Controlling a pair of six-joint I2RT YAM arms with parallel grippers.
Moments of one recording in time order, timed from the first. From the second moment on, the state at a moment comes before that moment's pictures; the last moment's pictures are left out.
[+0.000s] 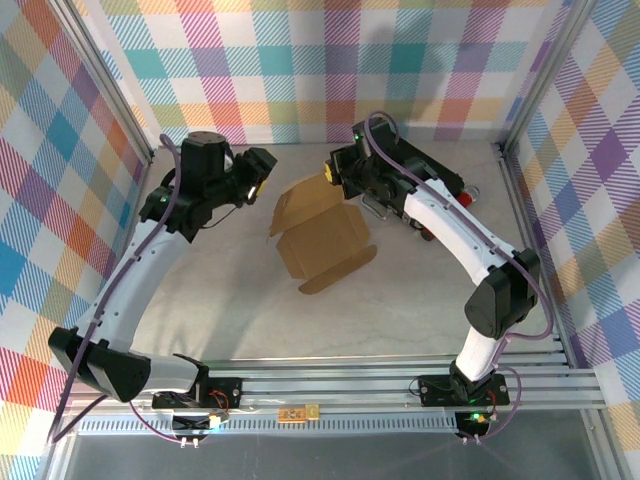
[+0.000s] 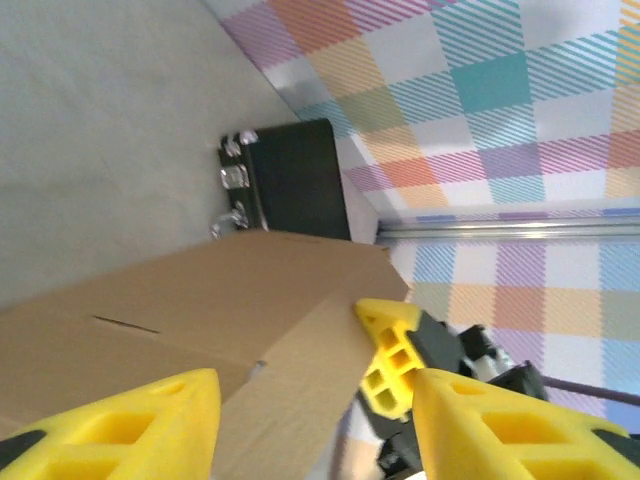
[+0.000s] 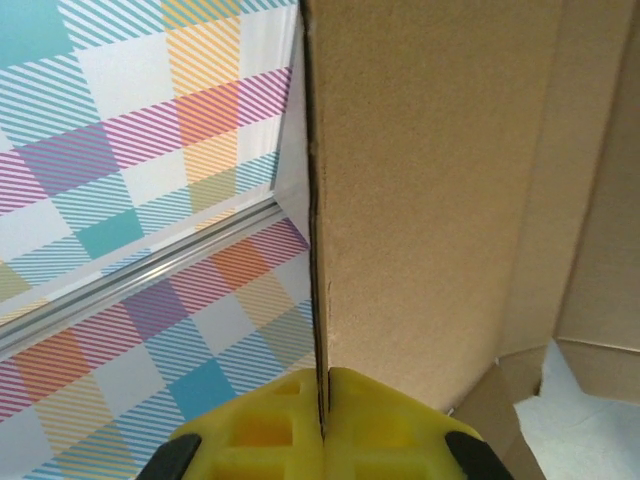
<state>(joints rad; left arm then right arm) -0.38 1.35 1.51 -0.64 0.19 -1.23 0.60 1.75 1.75 -0.59 -0.14 1.70</state>
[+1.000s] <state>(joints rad) -0.46 1.40 1.59 -0.60 0.28 -1.55 0.59 1.82 2.06 -0.94 -0.14 1.67</state>
